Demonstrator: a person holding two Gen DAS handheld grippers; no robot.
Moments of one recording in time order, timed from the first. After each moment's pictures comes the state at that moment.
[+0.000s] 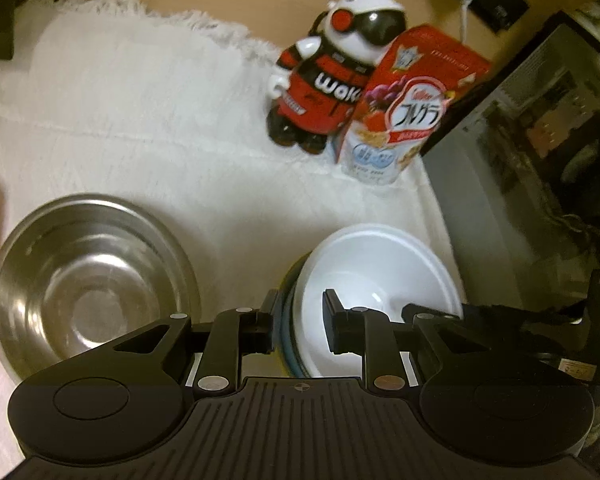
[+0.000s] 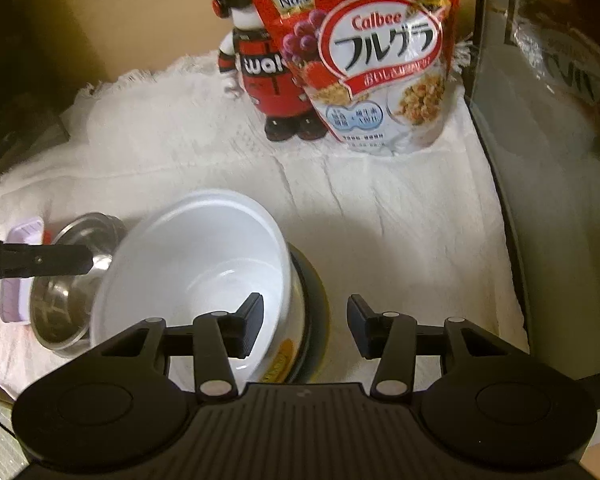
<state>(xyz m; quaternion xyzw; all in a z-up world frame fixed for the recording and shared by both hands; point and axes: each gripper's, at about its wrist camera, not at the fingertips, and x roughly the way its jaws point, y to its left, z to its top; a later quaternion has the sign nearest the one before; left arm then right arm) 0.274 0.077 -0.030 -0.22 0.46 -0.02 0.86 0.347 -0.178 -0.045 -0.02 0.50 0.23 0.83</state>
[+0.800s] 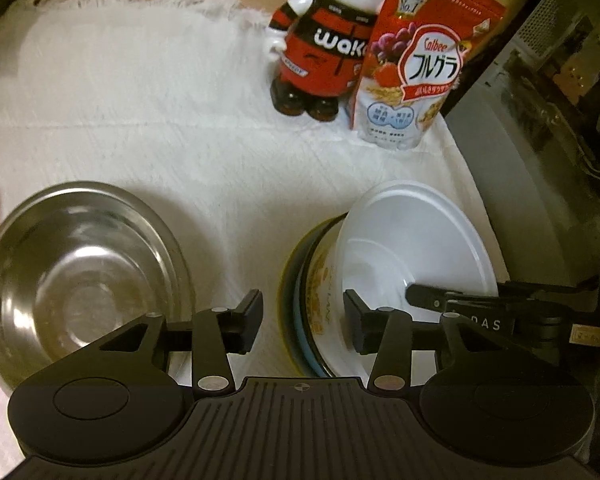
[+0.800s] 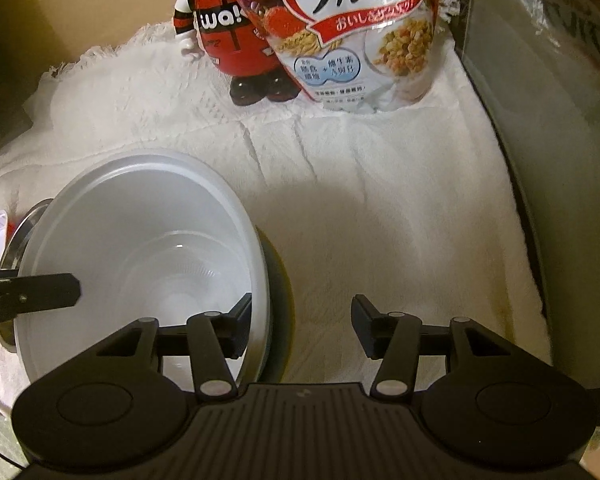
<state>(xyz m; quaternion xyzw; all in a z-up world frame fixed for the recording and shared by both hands) 0.291 0.054 -0.059 -0.17 0.50 -0.01 0.85 0.369 -0.179 -0.088 -0.02 0.54 0.21 0.81</state>
